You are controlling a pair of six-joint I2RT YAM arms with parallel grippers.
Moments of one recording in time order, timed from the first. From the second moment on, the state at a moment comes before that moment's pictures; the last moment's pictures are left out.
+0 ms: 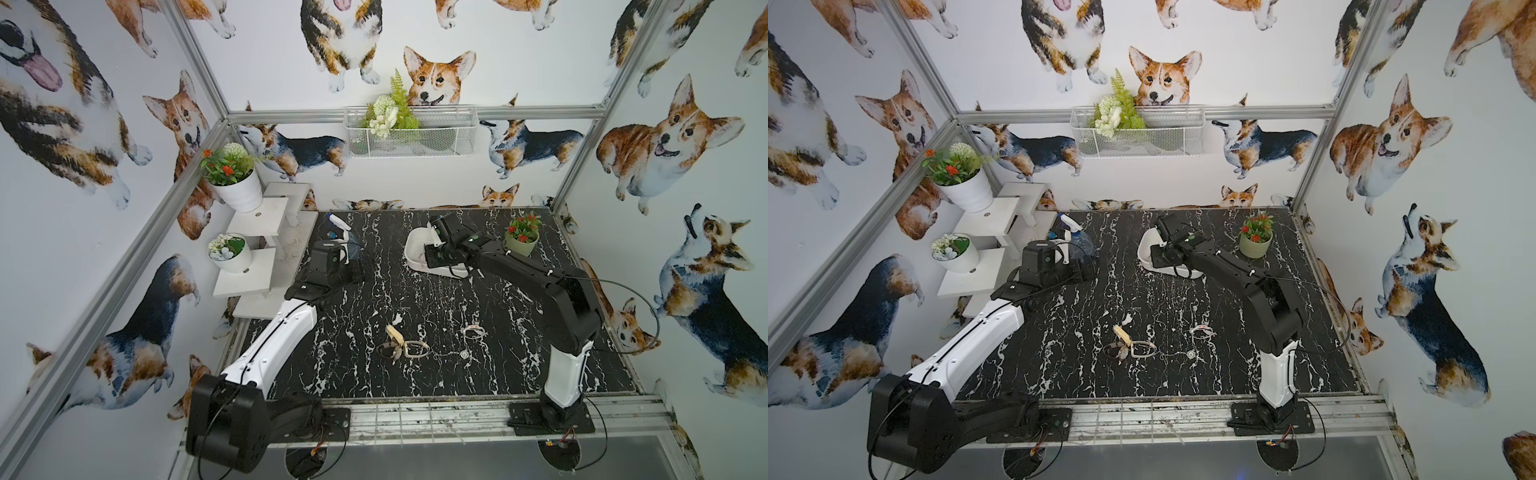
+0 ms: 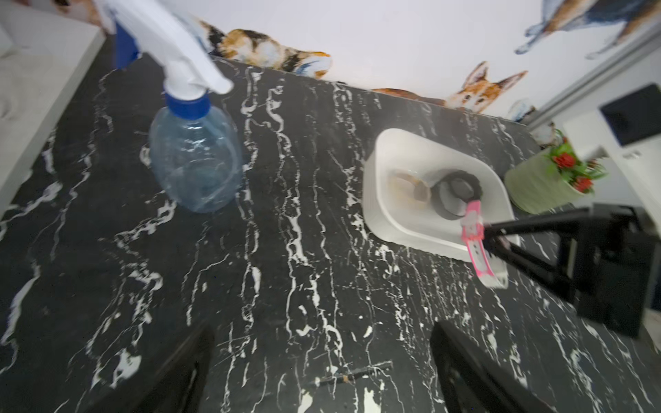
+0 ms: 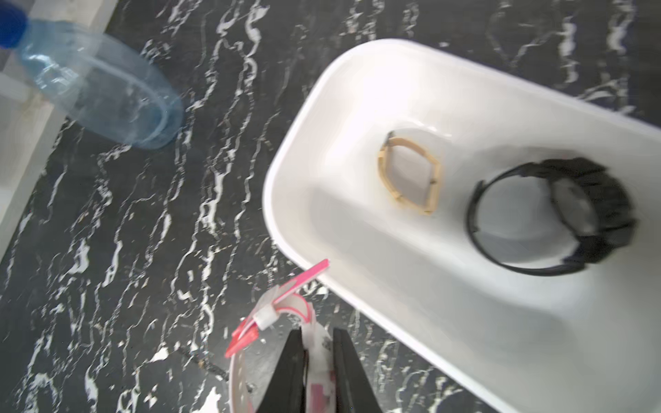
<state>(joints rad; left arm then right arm) -0.28 1.24 0.89 -0.23 0.11 -0.33 0.61 1.91 1.56 -0.56 0.00 0.36</state>
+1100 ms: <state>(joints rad) -0.35 1.29 0.90 -0.23 0.26 -0.23 0.43 2.27 1.93 -0.77 0.19 0.14</state>
